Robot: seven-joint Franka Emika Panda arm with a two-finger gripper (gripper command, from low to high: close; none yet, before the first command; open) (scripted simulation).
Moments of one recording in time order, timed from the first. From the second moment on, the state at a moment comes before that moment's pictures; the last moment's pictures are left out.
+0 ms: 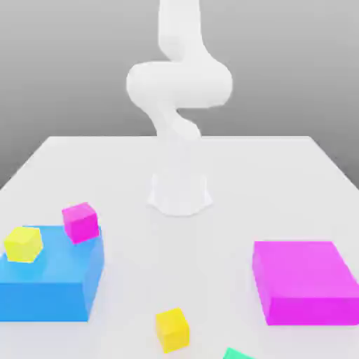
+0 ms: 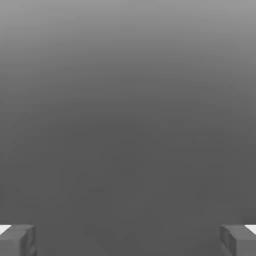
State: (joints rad) arm 0.02 -0.71 -0.02 -2.32 0.01 2.34 0.75
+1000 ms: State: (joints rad) arm 0.08 0.38 -0.09 -2.52 0.13 2.89 0.28
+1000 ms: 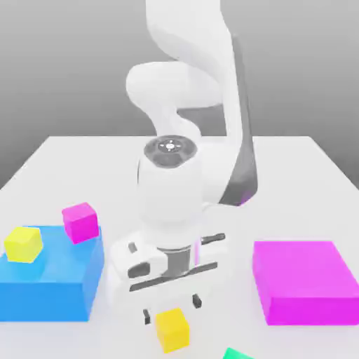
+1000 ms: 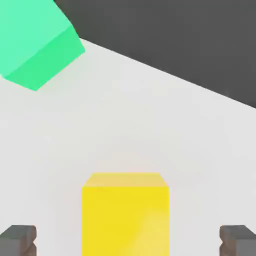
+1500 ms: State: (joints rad) arm 0.13 0.23 -0.11 -2.50 0.07 2.73 0.35
